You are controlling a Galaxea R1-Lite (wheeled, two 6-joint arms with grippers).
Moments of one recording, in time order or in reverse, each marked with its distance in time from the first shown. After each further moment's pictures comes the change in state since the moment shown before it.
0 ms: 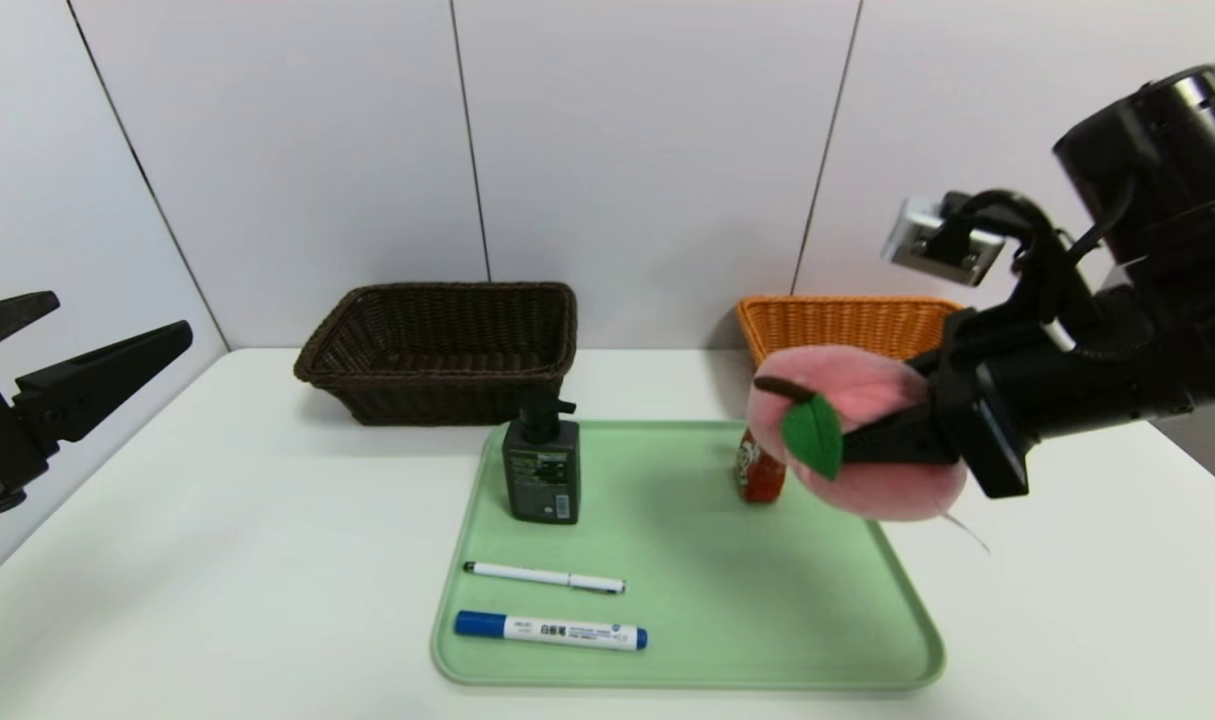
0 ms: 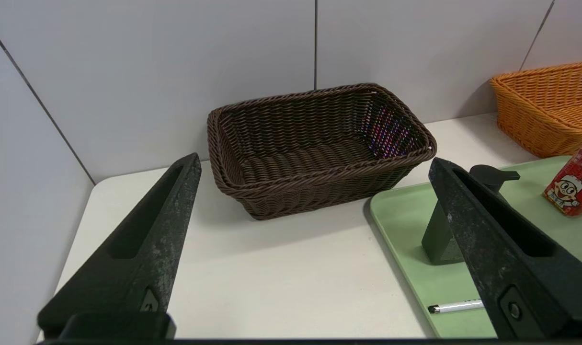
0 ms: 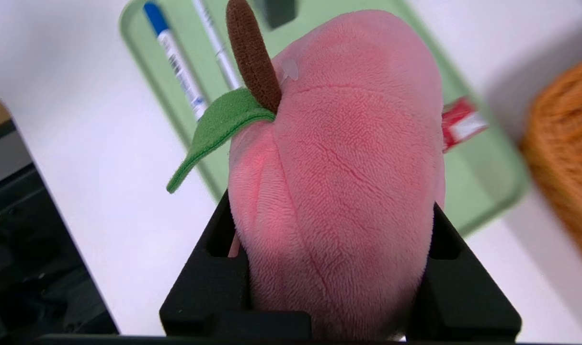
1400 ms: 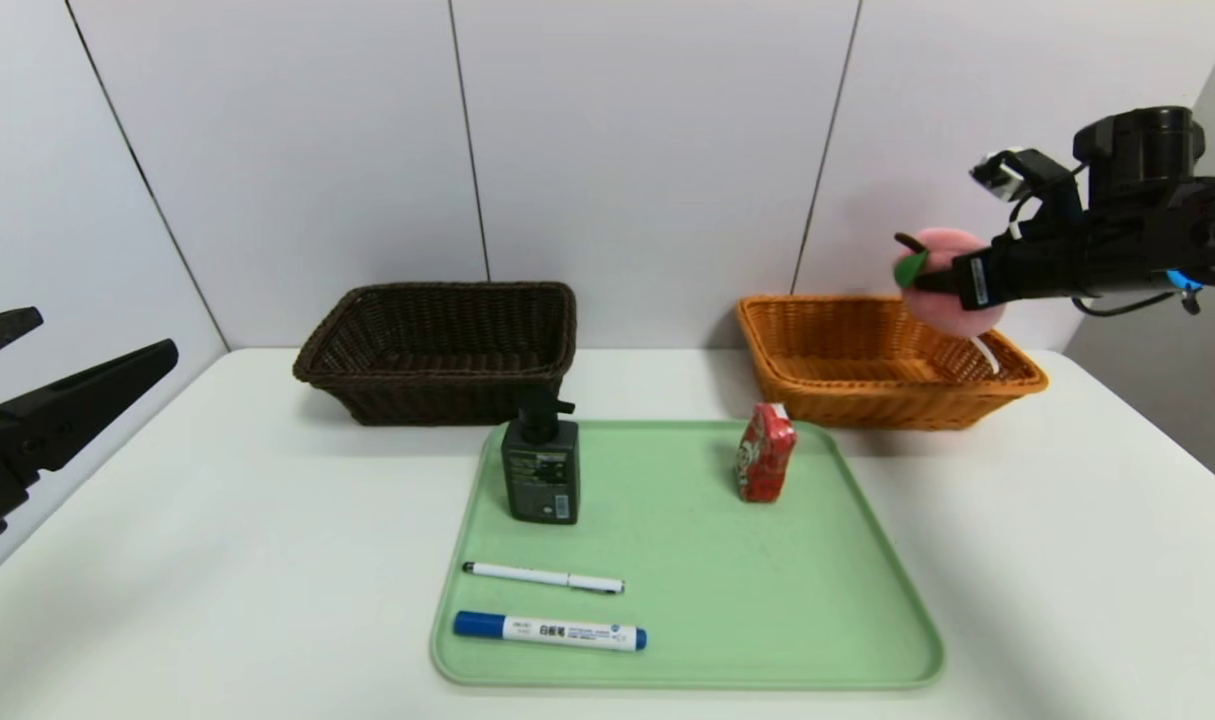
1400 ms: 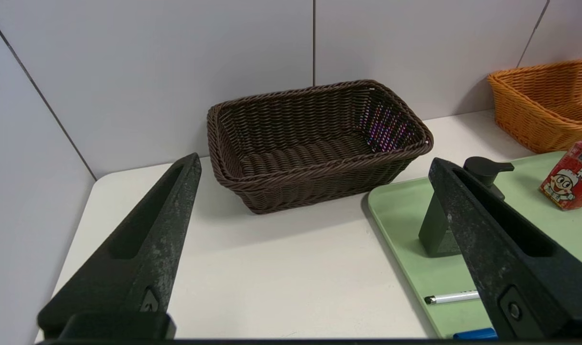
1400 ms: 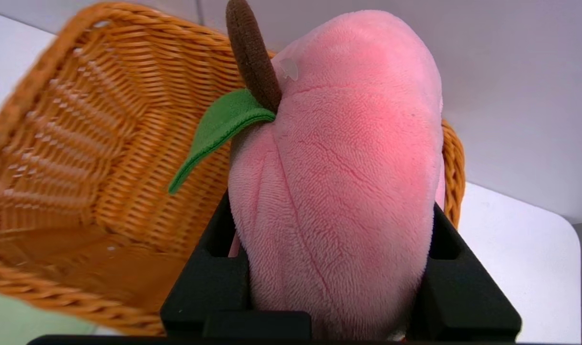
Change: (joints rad) left arm 0.001 -0.047 0.040 0.003 0.001 -0.001; right arm -0.503 0.453 -0.271 -0.428 -0.174 0.088
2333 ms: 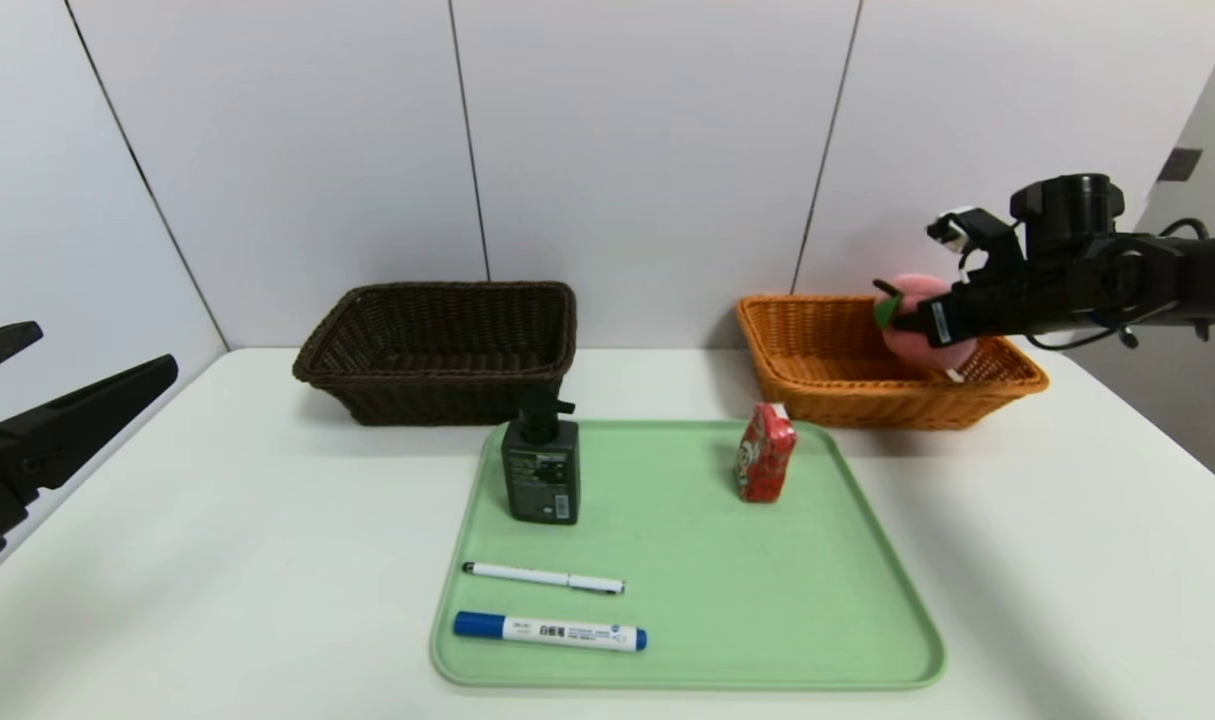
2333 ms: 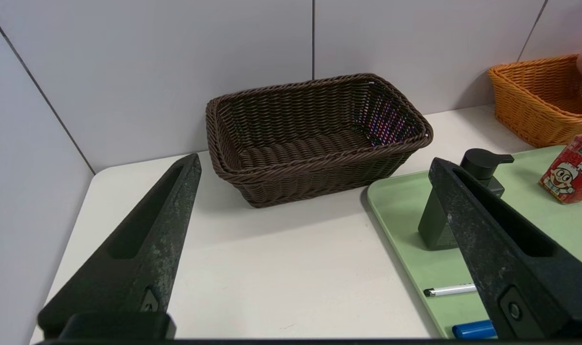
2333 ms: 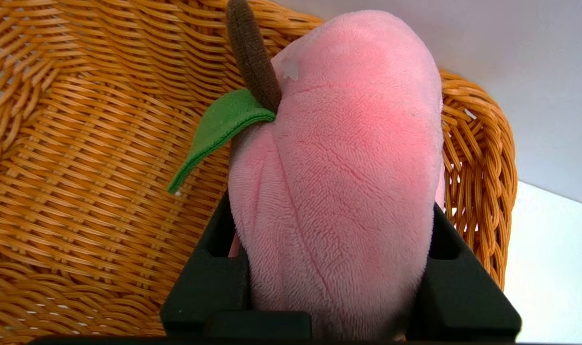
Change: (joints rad) left arm 0.000 -0.014 0.020 0.000 0.000 0.000; right arm 0.007 0.155 -0.035 -0.041 -0.060 -0.035
